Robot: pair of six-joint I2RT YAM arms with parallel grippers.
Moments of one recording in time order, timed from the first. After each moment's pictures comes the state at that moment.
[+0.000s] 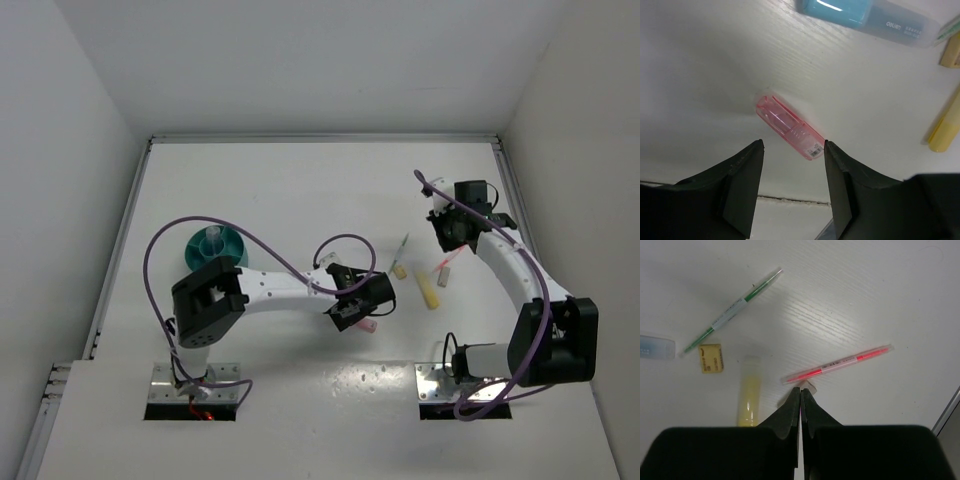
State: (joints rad) left arm -1.23 1.87 1.32 -0.76 -0.37 -1.77; right arm 0.05 1.33 0.88 -0.52 -0.08 -0.38
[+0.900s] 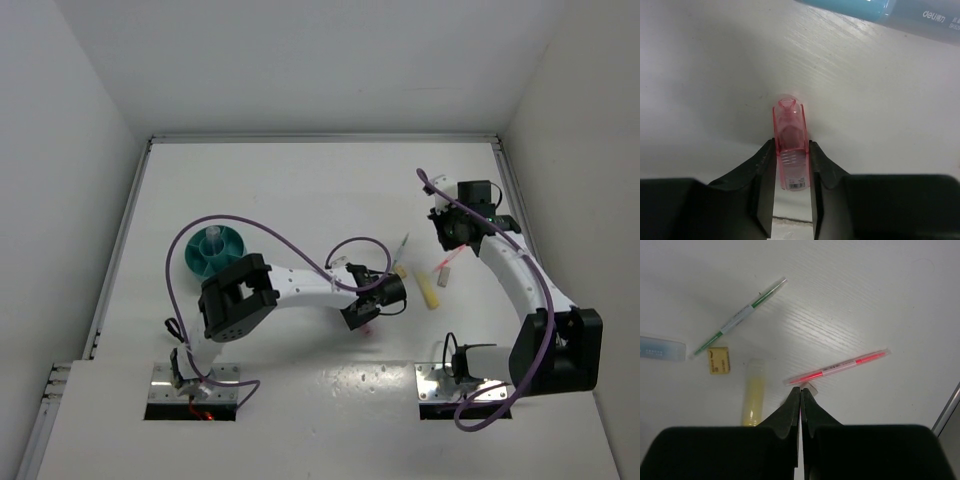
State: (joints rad) left arm -1.21 2.06 1.47 -0.84 -0.32 -1.74; right arm 0.05 1.28 0.88 -0.52 -0.10 -0.37
